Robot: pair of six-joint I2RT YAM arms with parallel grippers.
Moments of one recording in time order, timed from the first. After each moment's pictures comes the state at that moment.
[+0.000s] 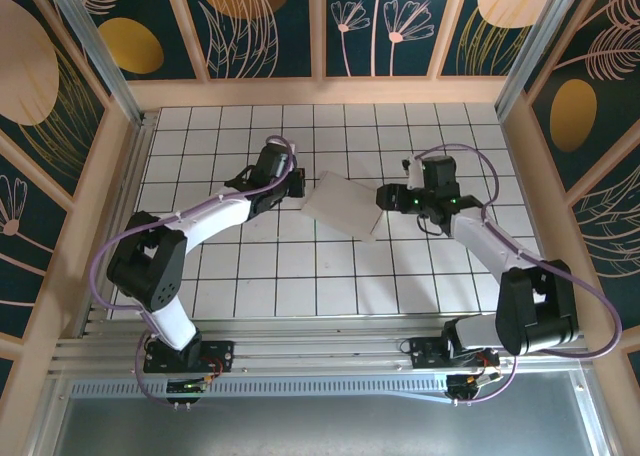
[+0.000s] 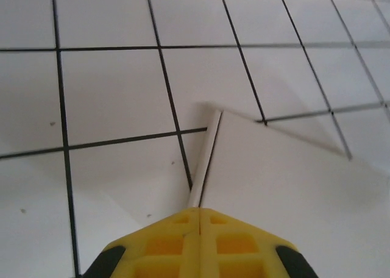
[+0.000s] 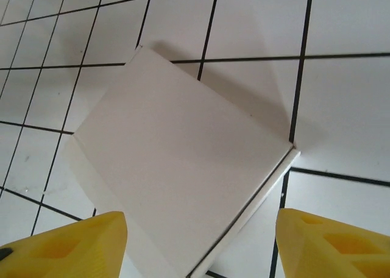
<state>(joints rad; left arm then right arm) -0.56 1.72 1.15 -0.11 -0.02 -0.41 0.25 1.35 0.82 -0.25 -0.35 0.31</state>
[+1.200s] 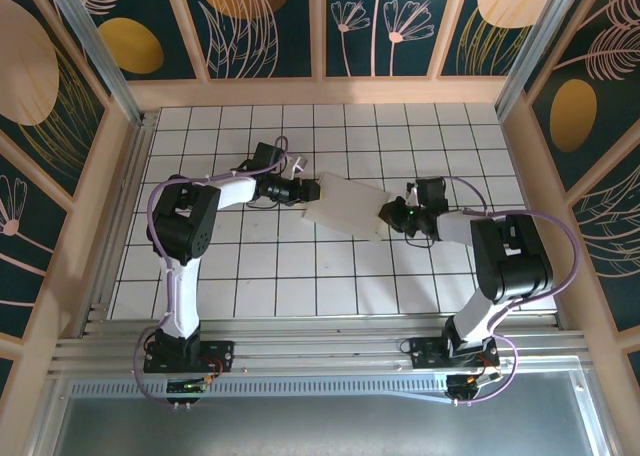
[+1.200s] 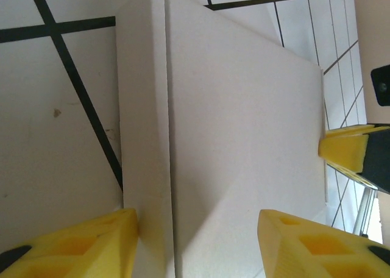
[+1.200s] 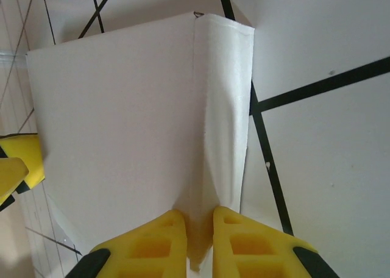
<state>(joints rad) -0.39 2.13 1.33 -0.13 0.75 -0.43 0.19 1.67 0.69 0.10 -0.50 0.75</state>
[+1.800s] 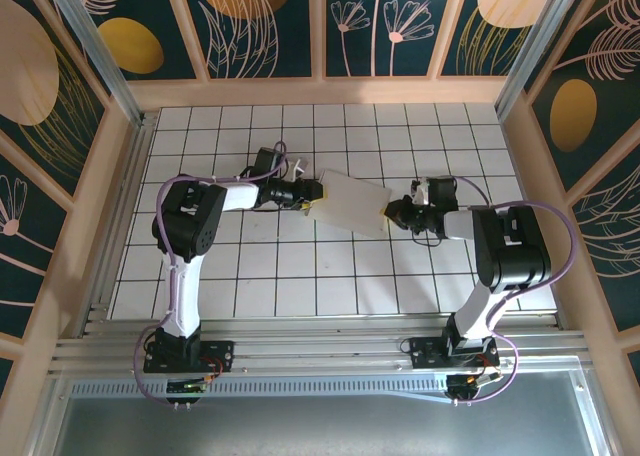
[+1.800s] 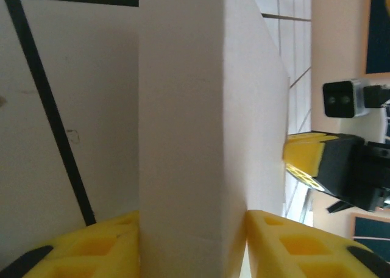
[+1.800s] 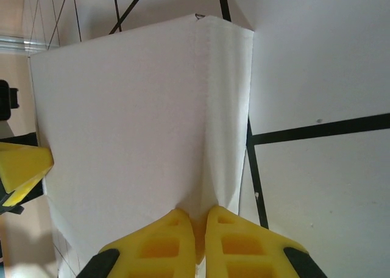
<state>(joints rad) -0.40 2.17 1.27 0.13 0.86 -0.74 0.10 1.73 0.69 0.18 -0.65 0.67</state>
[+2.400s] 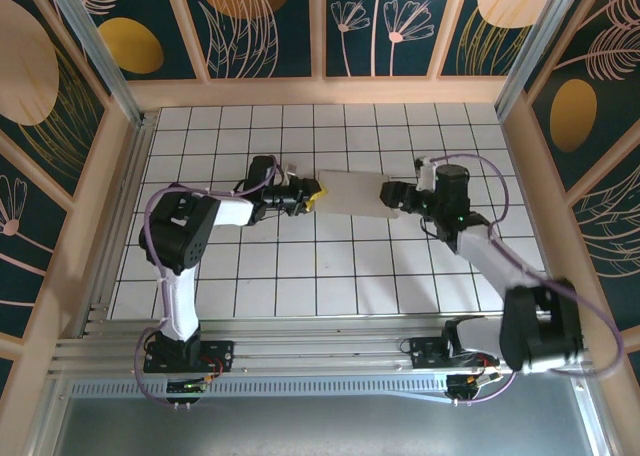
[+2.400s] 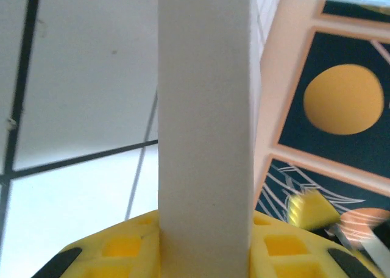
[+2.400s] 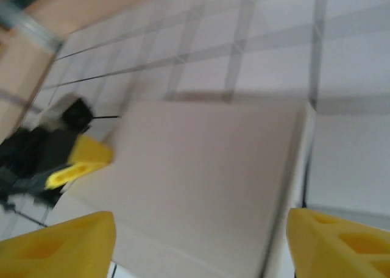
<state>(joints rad) -0.42 2.00 1.03 0.46 0.77 -1.38 0.27 1.17 0.68 0.04 -0.37 0.25</state>
